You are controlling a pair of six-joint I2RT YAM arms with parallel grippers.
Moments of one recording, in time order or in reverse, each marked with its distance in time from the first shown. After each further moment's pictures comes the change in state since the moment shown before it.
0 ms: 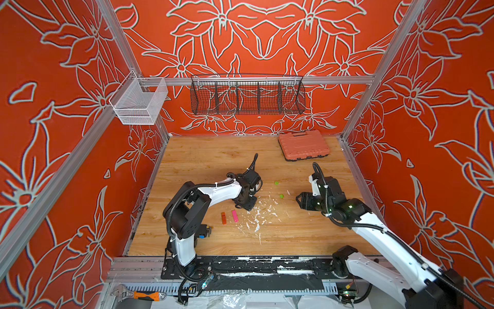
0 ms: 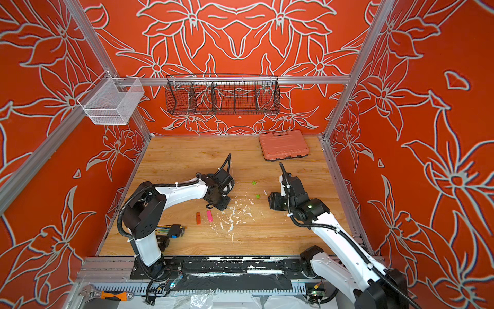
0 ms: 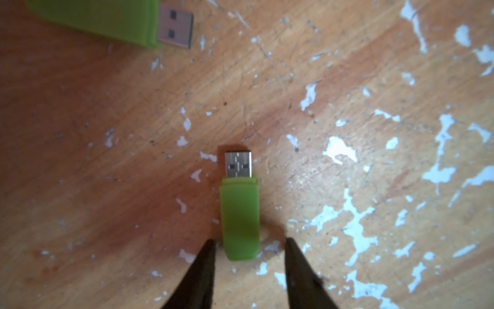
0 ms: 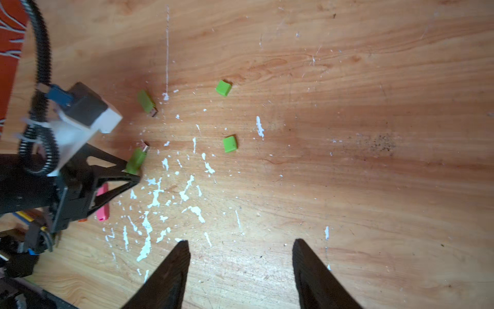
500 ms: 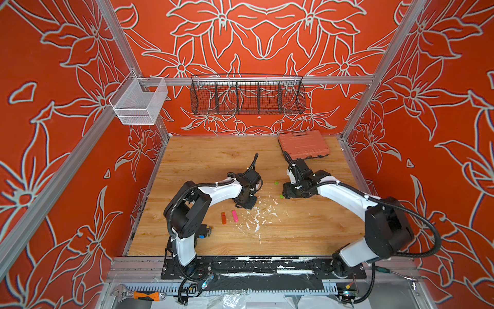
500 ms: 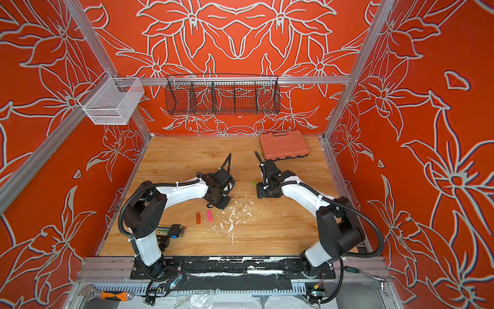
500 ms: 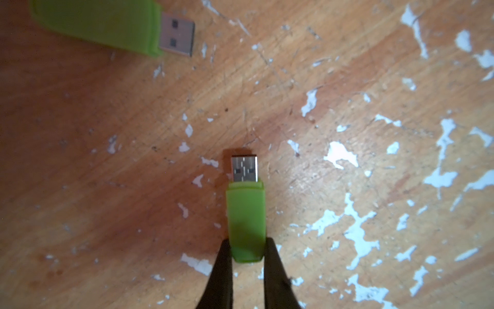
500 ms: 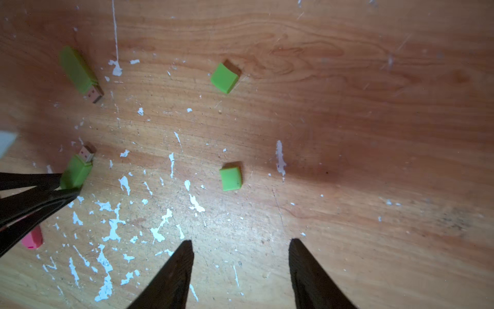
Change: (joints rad) left arm -0.001 0.003 0.010 -0.004 0.002 -0.002; right arm 0.037 0.599 0.323 -0.024 -0.024 -0.115
